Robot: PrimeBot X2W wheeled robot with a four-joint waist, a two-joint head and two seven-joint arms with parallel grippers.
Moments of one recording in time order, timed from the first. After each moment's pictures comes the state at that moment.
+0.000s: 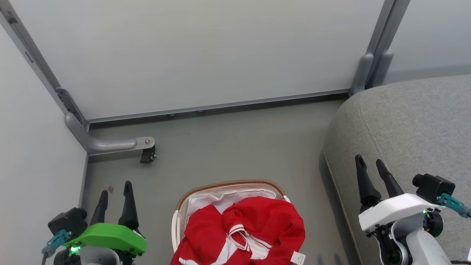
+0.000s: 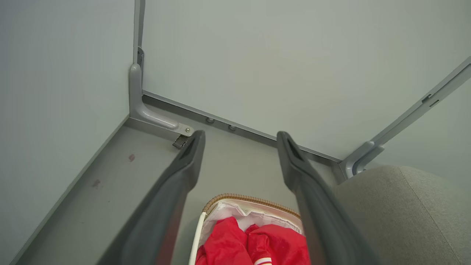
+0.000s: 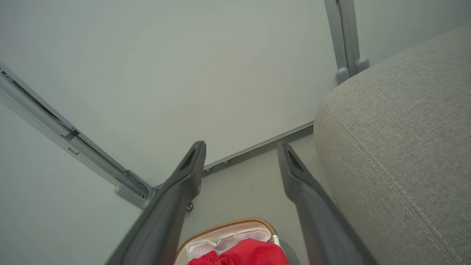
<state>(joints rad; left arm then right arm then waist) -0.09 0.07 -0.03 0.37 -0.56 -0.09 -0.14 -0.15 -0.06 0.02 0.29 0.58 0.13 -0.14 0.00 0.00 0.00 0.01</state>
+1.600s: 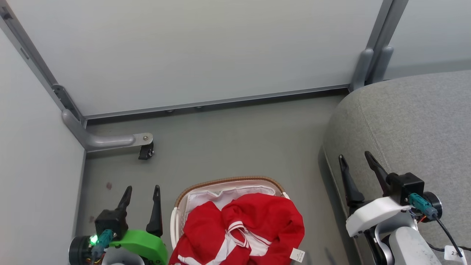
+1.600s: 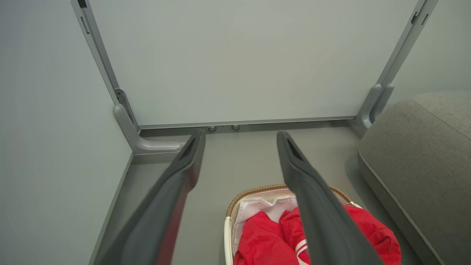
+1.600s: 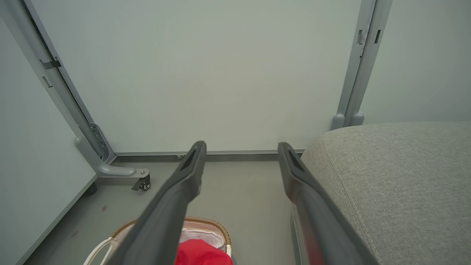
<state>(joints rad) -0.10 0.05 -0.10 0.43 -0.18 -0.11 -0.24 -0.18 -0.05 0.05 0.32 0.17 0.13 -0.24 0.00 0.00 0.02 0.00</state>
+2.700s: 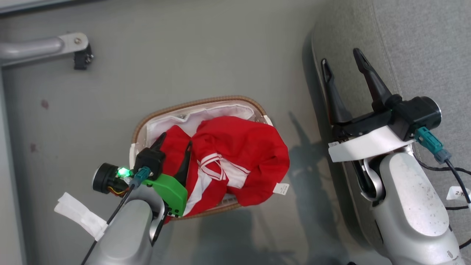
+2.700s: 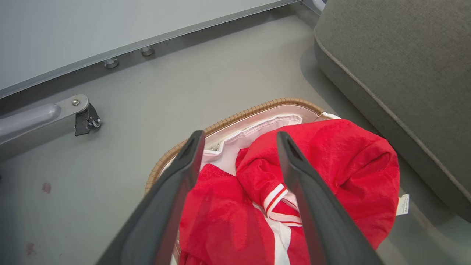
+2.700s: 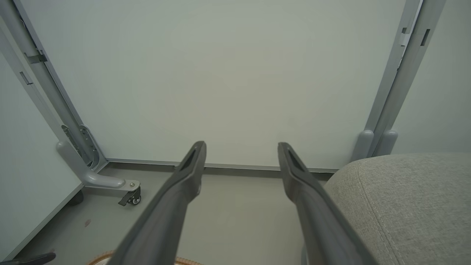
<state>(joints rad) -0.49 0.10 -0.39 0.73 -0.17 -0.13 -0.26 -0.46 -0.05 0.14 0.12 0.15 0.13 -0.26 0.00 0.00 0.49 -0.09</state>
